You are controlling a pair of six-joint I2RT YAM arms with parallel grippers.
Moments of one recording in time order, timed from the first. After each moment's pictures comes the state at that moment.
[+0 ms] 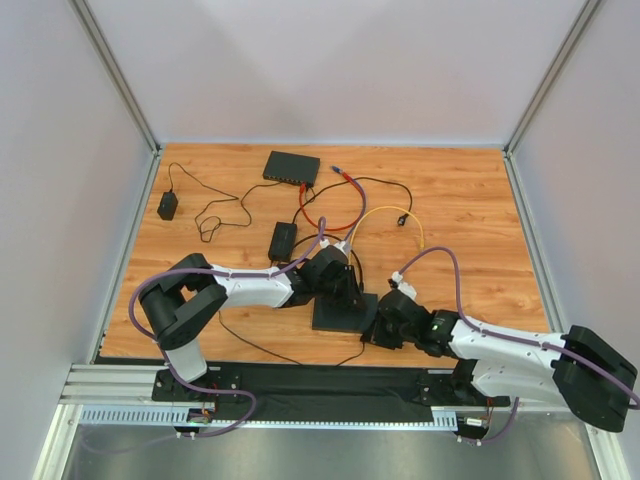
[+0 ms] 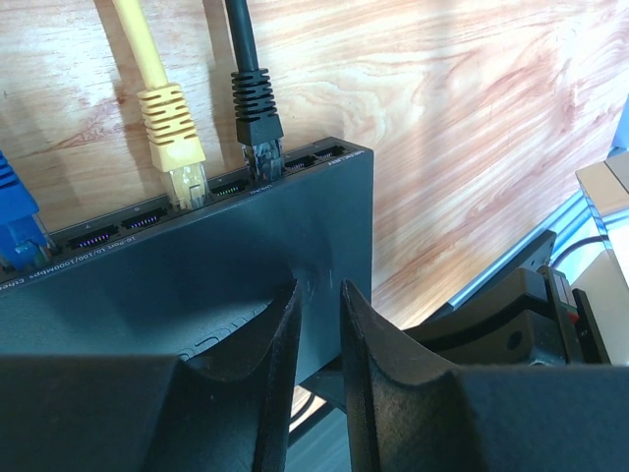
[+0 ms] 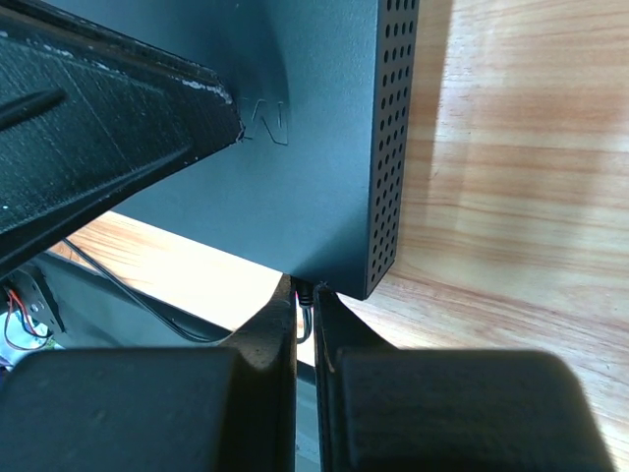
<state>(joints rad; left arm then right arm) -0.99 1.74 0.89 0.05 0.16 -1.01 0.99 1.06 0.33 -0.20 0.05 1.17</state>
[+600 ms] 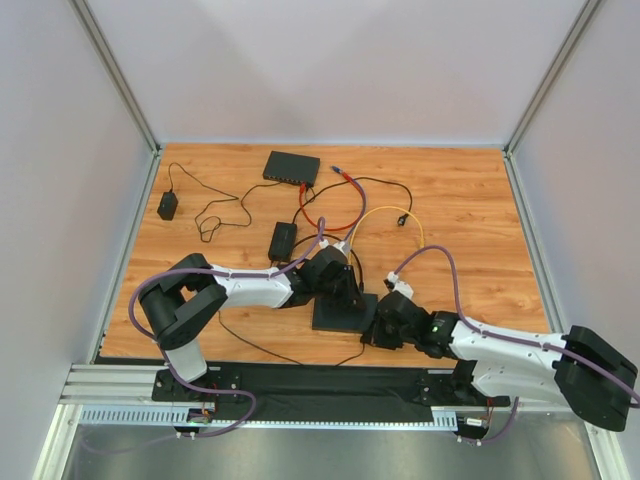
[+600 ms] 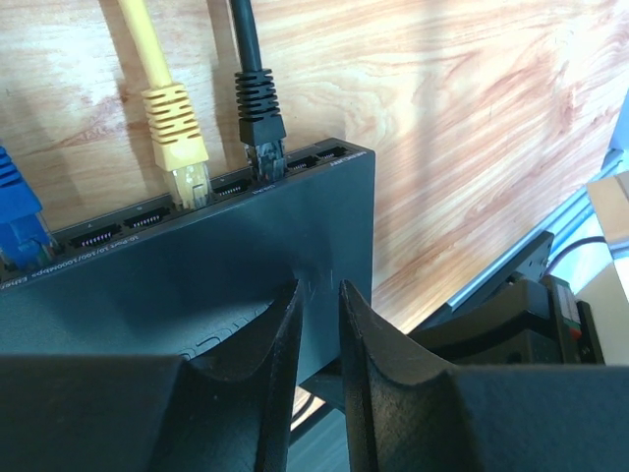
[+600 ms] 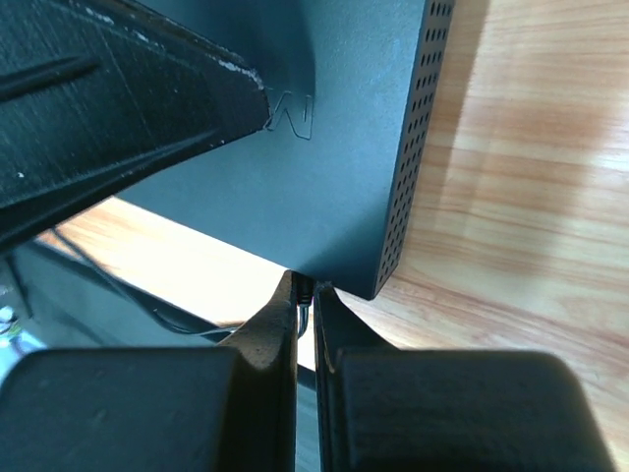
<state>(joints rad) -0.99 1.74 0.89 0.06 0.15 -1.02 1.01 1.06 0.35 -0.22 0.06 1.09</state>
